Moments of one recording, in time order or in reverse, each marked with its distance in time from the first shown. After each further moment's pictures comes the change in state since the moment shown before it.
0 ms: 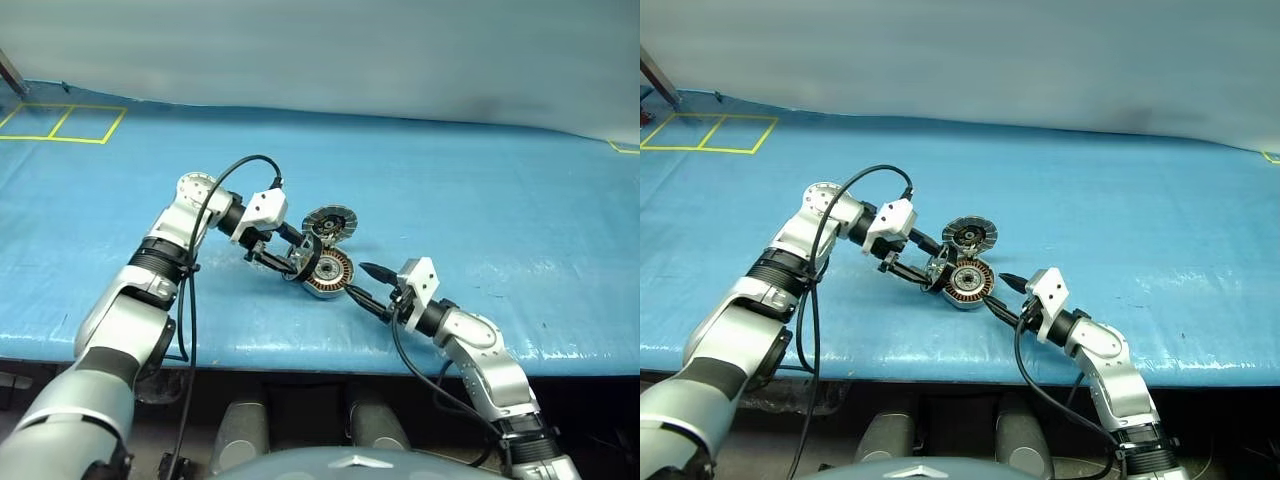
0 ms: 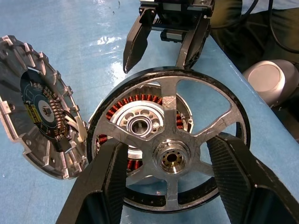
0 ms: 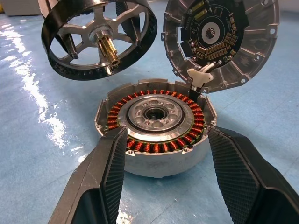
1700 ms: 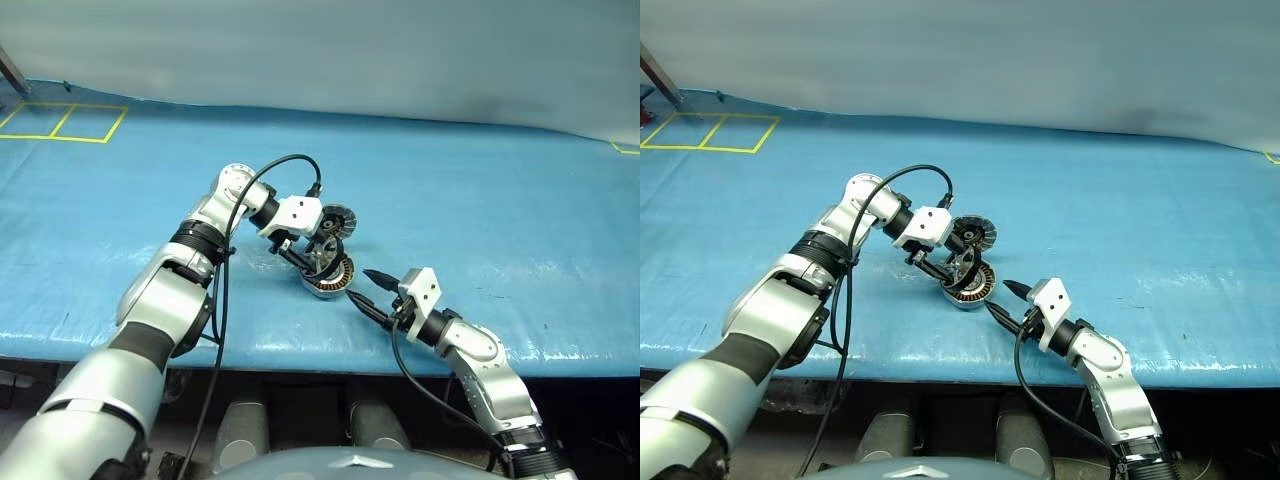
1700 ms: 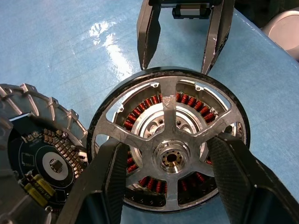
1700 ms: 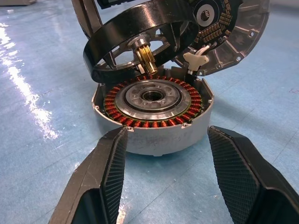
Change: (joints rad) left arm -0.153 -0.171 -0.001 0.295 0.230 -0.266 0.069; right arm 0.051 0.000 0.007 -0.001 -0.031 -0.045 -0.044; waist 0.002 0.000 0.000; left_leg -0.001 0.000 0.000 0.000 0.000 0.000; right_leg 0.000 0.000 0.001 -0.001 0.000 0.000
